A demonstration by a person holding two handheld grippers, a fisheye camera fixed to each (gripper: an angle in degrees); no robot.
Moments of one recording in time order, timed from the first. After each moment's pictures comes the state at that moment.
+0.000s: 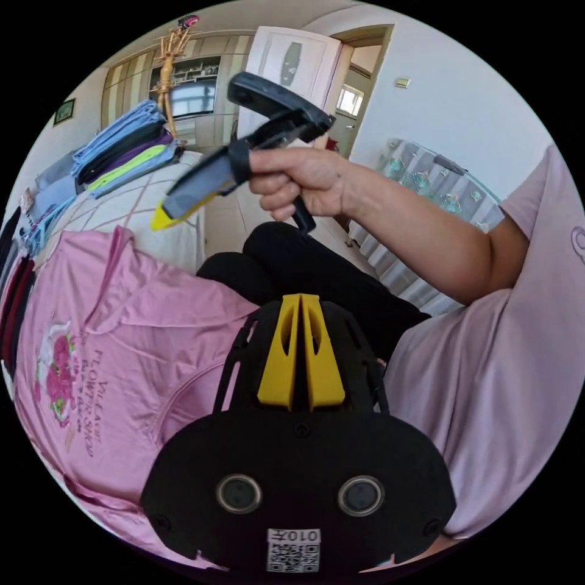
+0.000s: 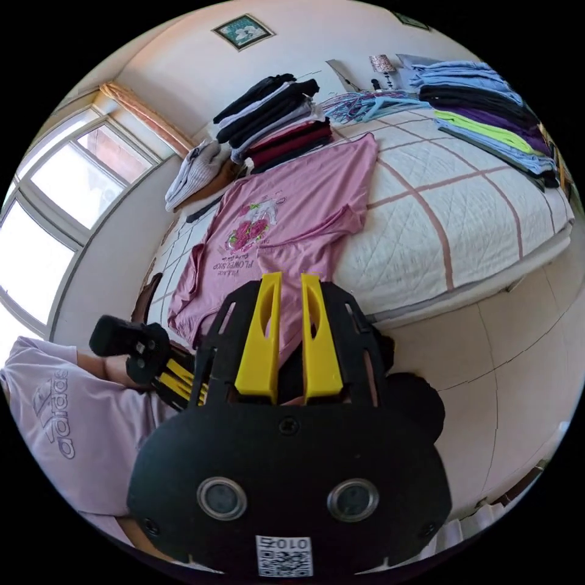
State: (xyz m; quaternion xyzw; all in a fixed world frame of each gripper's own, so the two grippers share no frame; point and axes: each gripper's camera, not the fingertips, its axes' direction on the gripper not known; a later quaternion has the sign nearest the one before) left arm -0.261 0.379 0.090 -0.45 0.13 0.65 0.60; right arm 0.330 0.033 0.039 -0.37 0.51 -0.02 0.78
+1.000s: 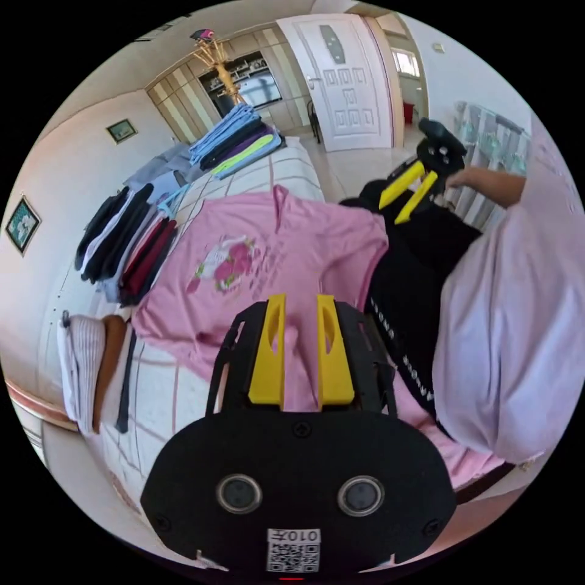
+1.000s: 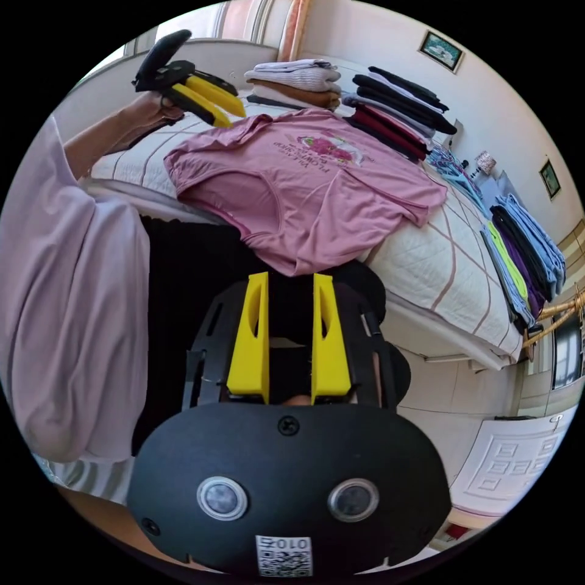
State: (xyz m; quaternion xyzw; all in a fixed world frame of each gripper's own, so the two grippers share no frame) left arm -0.263 0.272 -0.051 -0.31 -0.10 0.74 0.58; right arm 0.318 0.262 0.056 -0.54 0.52 -0.27 0.60
